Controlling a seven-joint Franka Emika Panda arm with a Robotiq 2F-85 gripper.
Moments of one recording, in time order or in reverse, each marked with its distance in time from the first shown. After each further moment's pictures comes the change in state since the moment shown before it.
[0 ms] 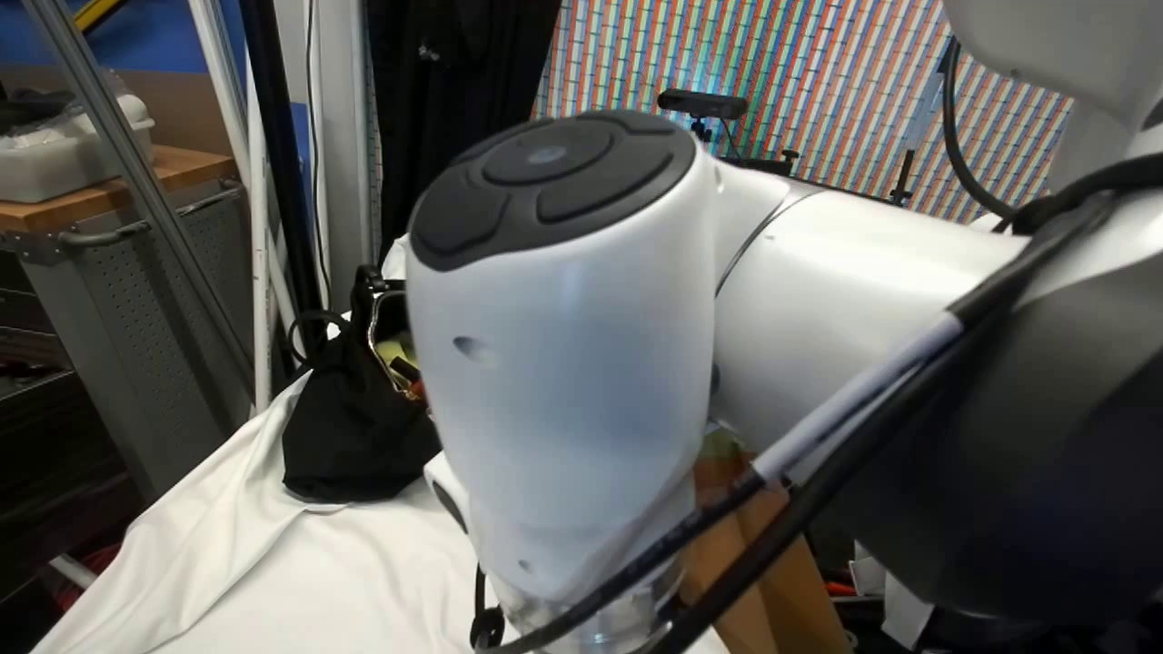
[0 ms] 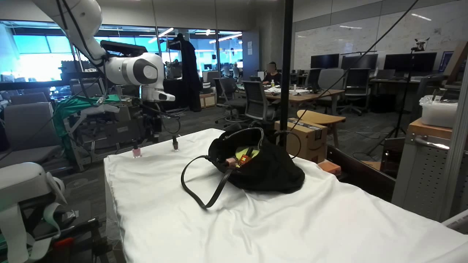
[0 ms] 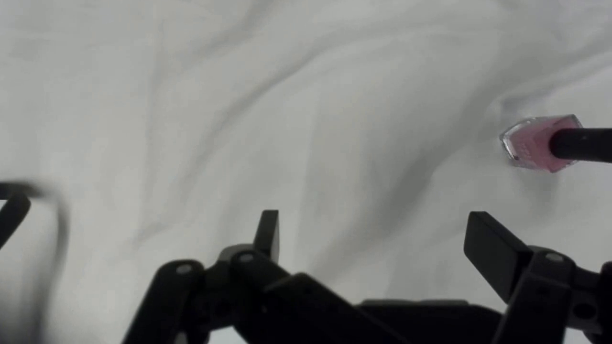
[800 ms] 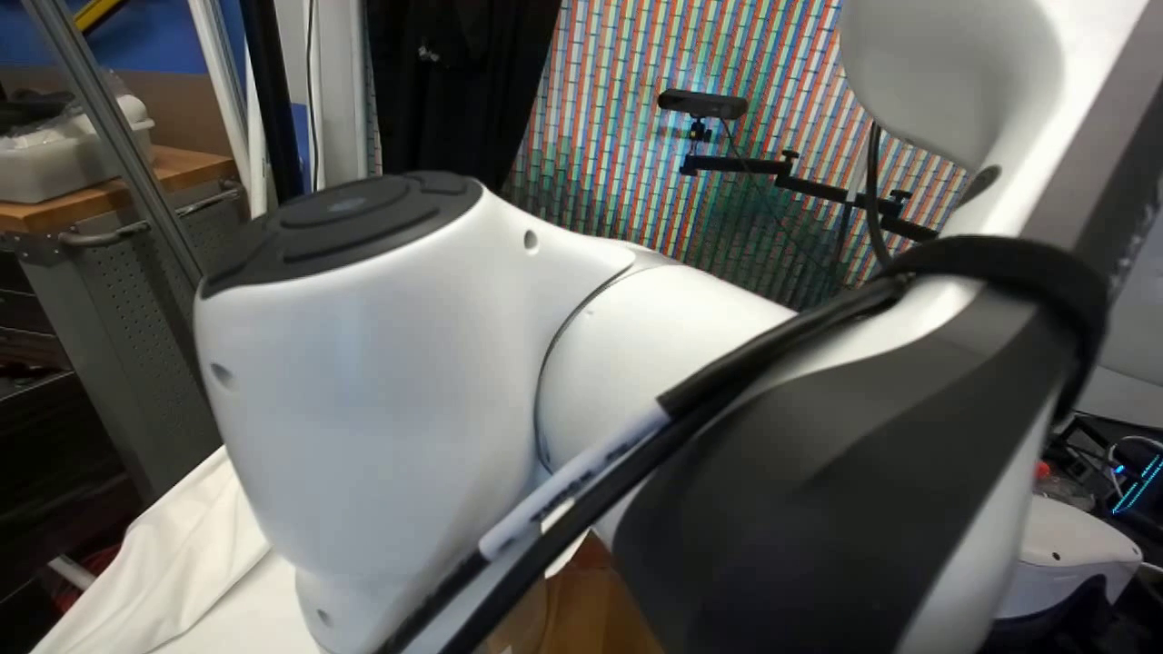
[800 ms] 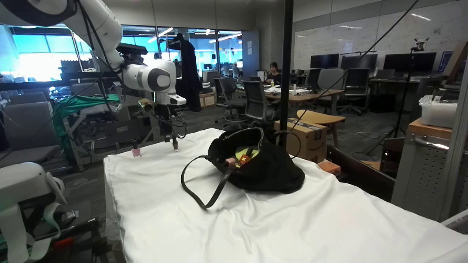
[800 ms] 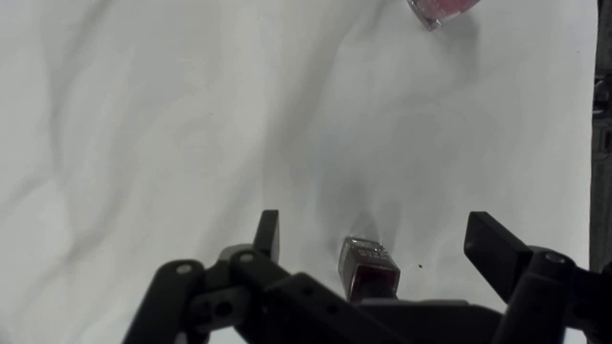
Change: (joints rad) arm 0.030 0.177 -0.047 0.201 0.071 0.098 0.086
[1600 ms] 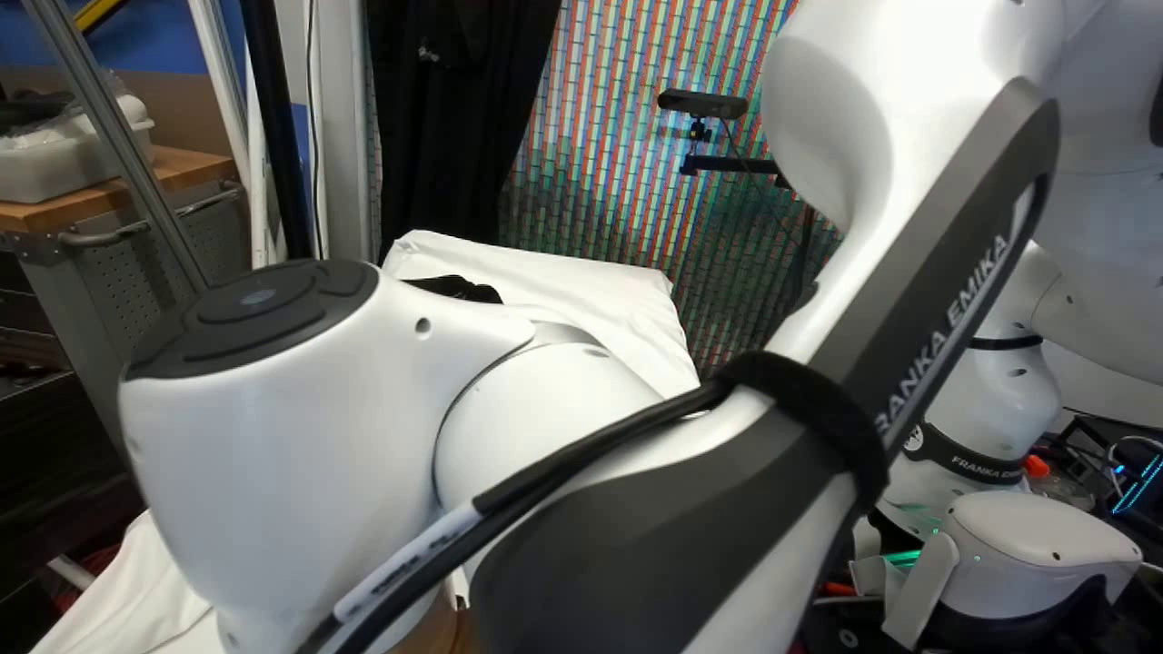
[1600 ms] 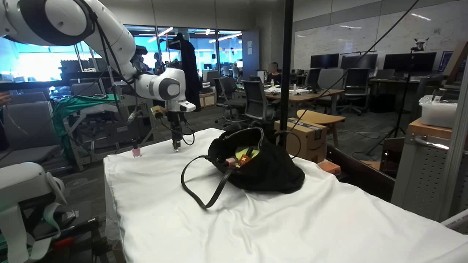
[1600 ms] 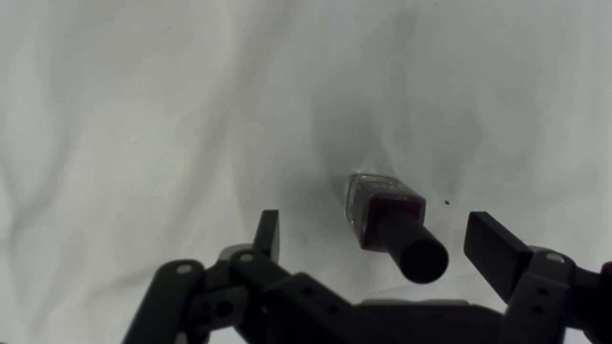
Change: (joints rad) arm 0.032 0.137 -0.071 0.136 0.000 0.043 0.048
